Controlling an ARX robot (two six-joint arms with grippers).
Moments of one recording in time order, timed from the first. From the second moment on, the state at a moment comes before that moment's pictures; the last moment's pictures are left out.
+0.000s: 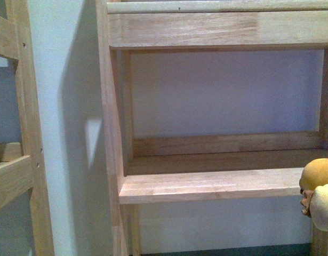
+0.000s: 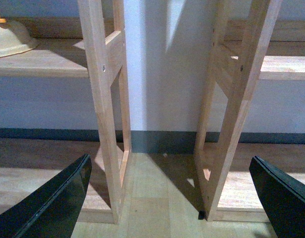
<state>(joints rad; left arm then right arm) 0.00 0.00 0.01 0.00 0.00 0.00 0.22 0.03 0.01 0.19 0.15 0.16</state>
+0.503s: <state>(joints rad) 0.00 0.00 0.01 0.00 0.00 0.00 0.22 0.03 0.01 0.19 0.15 0.16</state>
